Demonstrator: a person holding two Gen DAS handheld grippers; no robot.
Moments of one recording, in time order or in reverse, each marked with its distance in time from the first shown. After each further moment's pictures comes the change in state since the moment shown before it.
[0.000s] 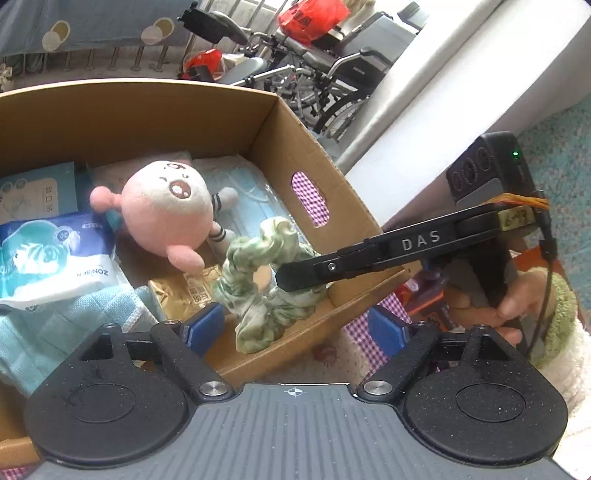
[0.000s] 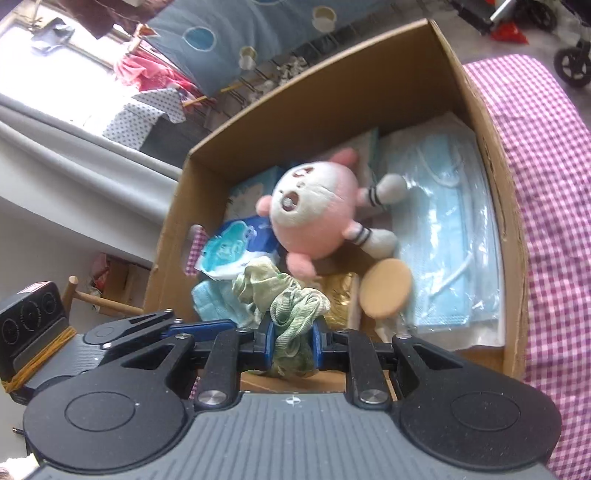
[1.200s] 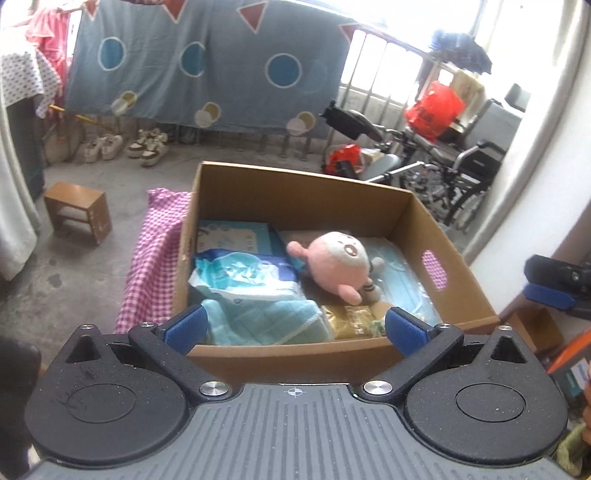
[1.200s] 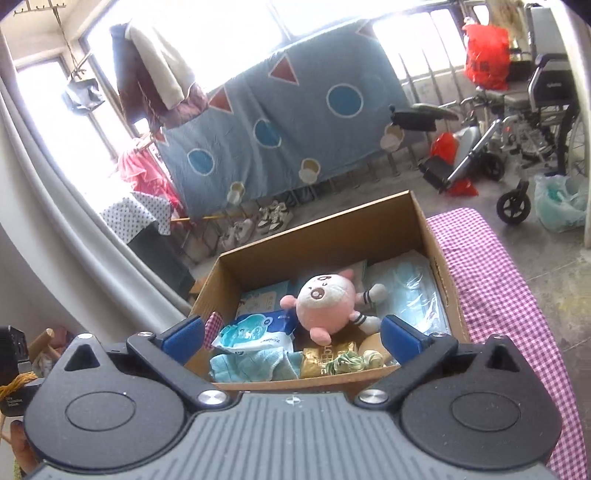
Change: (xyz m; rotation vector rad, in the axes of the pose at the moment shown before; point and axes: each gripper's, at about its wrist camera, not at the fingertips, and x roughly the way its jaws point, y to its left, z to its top) left arm -0.113 -0.010 -0.055 -0.119 -0.331 0.501; right arm -0.093 0.095 -0.094 -0.127 -0.479 -0.192
